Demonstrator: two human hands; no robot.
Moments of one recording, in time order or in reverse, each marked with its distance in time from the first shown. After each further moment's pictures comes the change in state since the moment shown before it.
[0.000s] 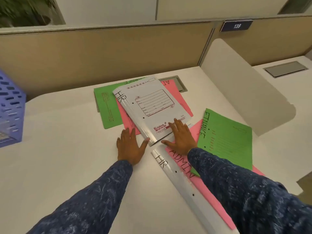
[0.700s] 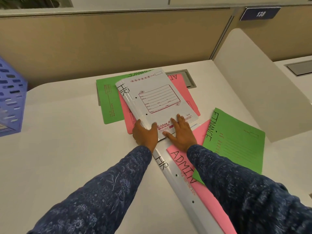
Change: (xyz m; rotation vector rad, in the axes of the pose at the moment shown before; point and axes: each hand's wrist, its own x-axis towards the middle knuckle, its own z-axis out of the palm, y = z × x) left_hand 0.036 0.083 0.015 -0.928 0.217 -0.526; right_hand 0.033 0.012 0.016 0.095 -0.046 0.039
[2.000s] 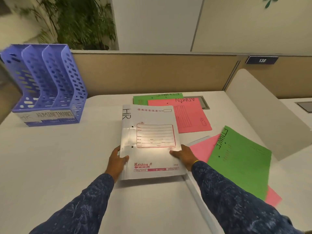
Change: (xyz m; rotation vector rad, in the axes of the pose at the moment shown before) left_hand -0.054 -0.099 -0.233 -0.109 -0.140 0.094; right_hand -0.109 -0.092 -0.011 0.996 -0.221 0.163
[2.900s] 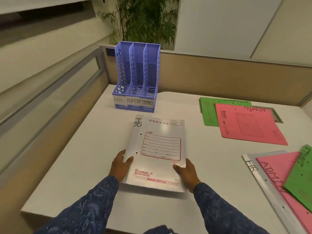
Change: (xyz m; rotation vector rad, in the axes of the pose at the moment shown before) left_hand -0.060 -0.085 -0.297 0.163 0.232 -0.015; right_hand -0.069 0.012 0.314 0.041 -0.098 -0.060
